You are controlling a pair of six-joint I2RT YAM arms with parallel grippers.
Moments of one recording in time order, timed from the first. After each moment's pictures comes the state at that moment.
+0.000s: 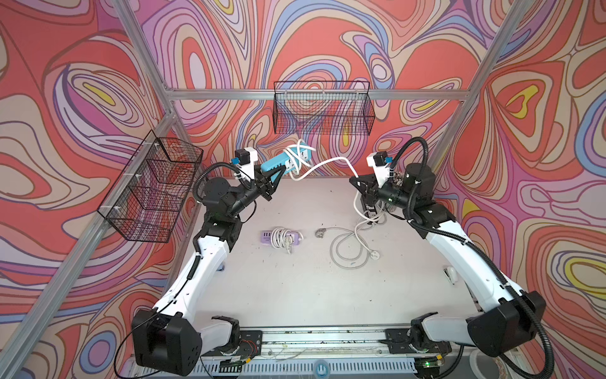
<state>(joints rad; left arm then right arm) -0.18 1.23 1.09 0.42 0.61 -0.31 0.29 1.35 1.26 -0.14 -0.60 -0.04</state>
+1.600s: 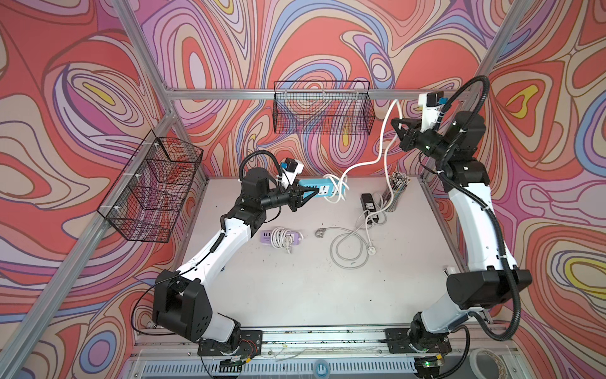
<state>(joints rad) -0.35 1.45 1.22 0.10 0.73 -0.10 0.00 1.60 1.95 -0.34 -0.56 0.05</state>
